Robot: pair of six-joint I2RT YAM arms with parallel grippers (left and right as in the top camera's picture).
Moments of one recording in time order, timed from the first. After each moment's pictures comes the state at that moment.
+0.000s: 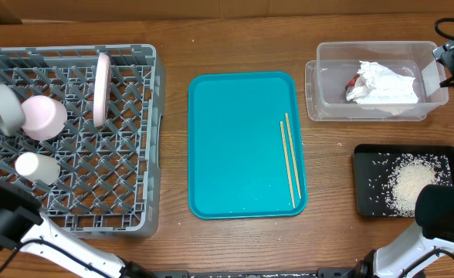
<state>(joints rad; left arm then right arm) 0.92 2.32 2.46 -1.46 0.95 -0.29 -0.28 1.89 2.21 -1.57 0.28 0.90</state>
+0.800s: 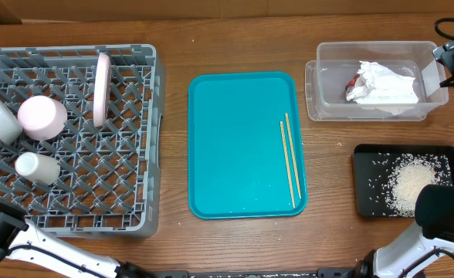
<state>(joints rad) 1.06 2.42 2.36 -1.41 1.26 -0.07 -0.28 1.89 2.21 -1.57 0.28 0.90</state>
